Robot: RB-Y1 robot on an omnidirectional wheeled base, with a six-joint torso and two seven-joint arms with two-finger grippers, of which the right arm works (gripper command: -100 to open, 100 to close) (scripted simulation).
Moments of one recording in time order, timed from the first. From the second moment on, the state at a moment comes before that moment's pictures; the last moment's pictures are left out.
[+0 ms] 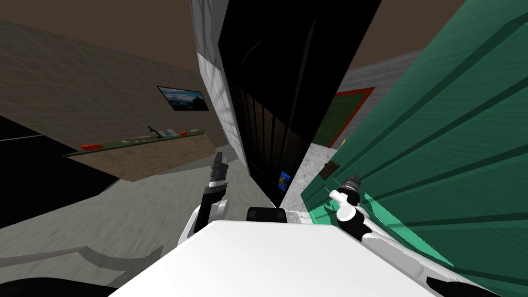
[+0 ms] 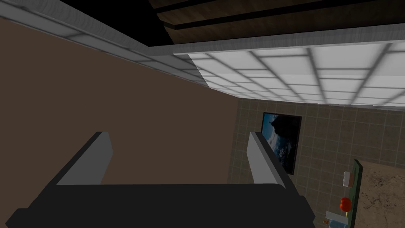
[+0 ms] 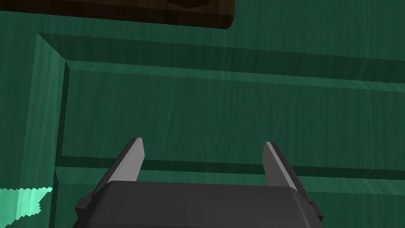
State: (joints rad) arm -0.34 -0.40 -1.08 -0.55 0.10 -0.56 0.07
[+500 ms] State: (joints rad) arm -0.37 -0.38 -1.13 -0.52 0.07 -0.60 0.15
